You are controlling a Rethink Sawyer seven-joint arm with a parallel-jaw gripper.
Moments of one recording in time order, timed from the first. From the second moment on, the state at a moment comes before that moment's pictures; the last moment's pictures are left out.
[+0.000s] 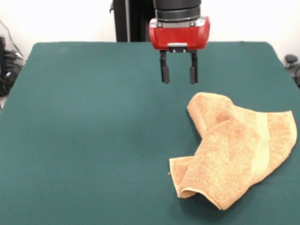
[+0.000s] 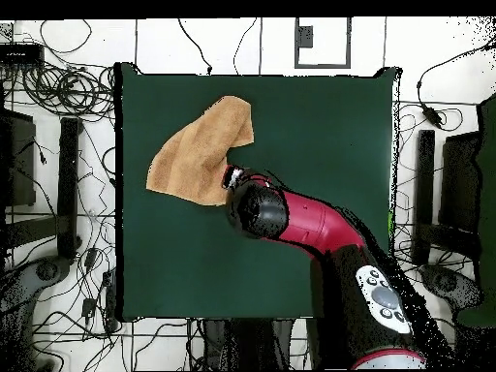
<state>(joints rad) -0.34 -0.70 0.19 1.80 0.03 0.27 1.80</state>
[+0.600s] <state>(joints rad) -0.36 -0.64 0.21 1.81 0.03 0.26 1.80</state>
